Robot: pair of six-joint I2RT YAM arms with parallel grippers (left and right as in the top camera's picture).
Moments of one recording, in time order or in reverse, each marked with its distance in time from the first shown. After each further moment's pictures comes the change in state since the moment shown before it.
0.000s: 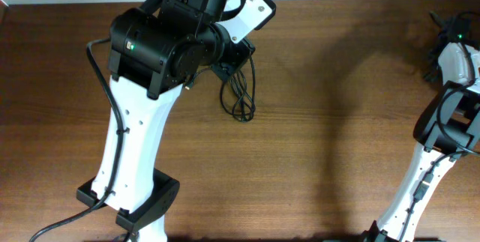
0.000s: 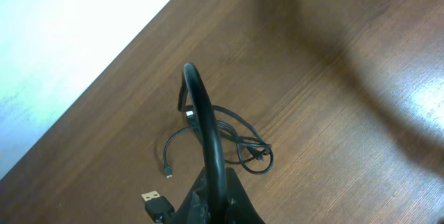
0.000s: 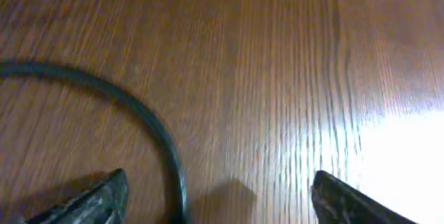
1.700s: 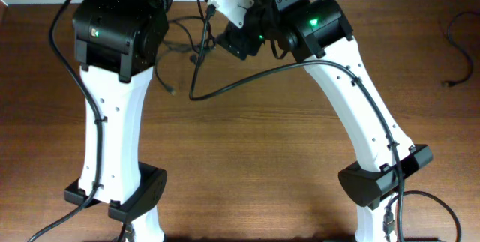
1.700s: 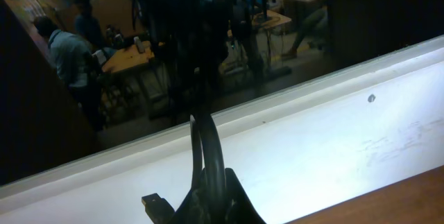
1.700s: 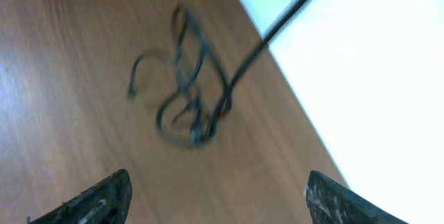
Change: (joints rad) left arm 0.175 -0.003 -0.007 0.818 -0.210 -0.106; right arm 0.979 -0.525 0.287 -0.238 -1.003 -1.381
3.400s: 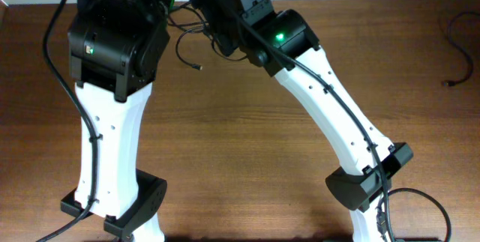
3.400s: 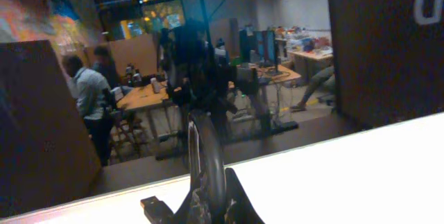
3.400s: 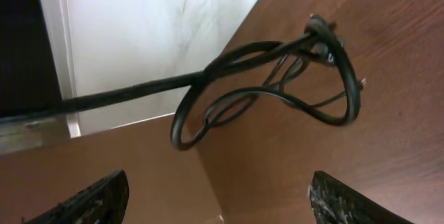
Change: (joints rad) left arm -0.056 -0.049 0.000 0.158 -0.087 -0.030; right arm 0.117 0.040 -0.001 0.150 0.257 2.048
